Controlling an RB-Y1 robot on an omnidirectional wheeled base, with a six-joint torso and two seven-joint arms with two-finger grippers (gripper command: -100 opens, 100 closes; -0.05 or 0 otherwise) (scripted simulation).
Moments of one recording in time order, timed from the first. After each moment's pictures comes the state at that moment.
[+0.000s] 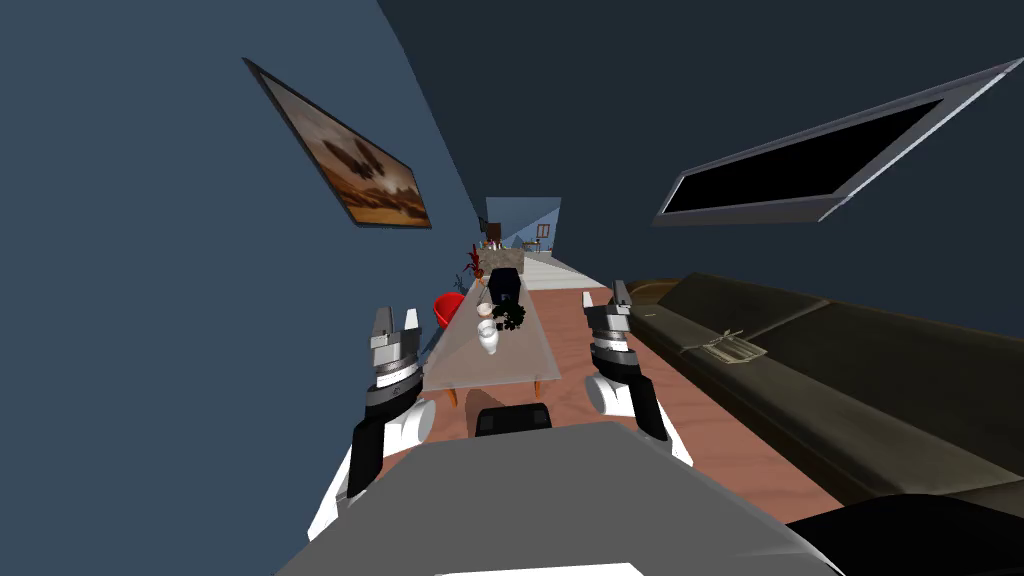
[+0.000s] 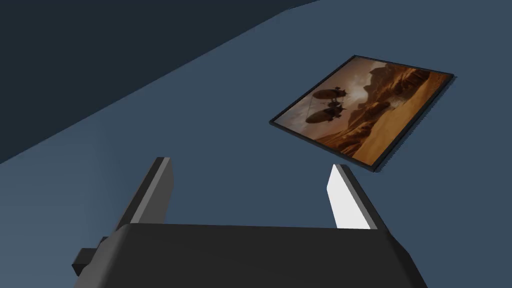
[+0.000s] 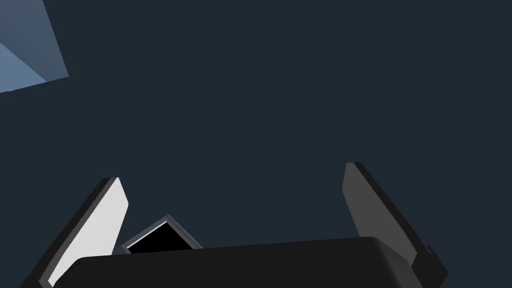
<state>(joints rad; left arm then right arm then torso) 0.51 0.03 0.03 -2.26 0.12 -0.63 -0.16 0.46 -0.02 0.00 -2.37 -0.08 -0.41 0.04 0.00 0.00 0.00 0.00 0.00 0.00</state>
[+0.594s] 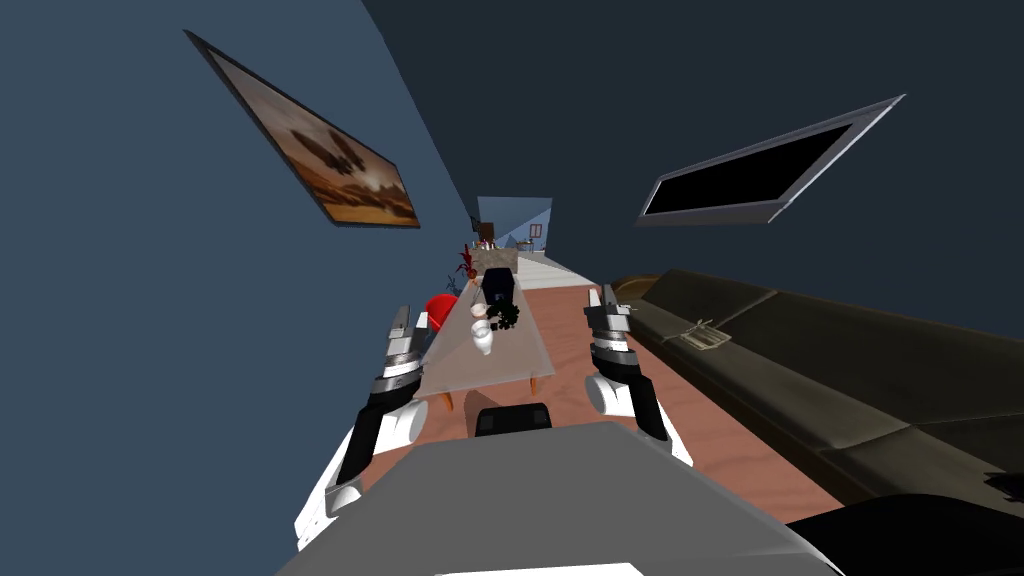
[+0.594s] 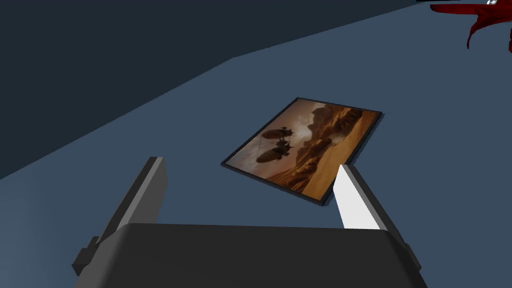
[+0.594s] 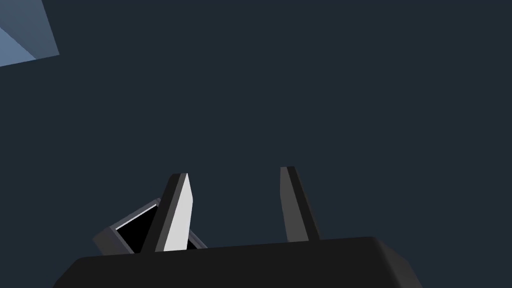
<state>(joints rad) 0.48 0.16 0.06 -2.21 0.16 -0.48 -0.13 0.46 -0.02 0.00 -2.37 -0.08 -0.41 0.04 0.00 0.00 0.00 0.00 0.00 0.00</state>
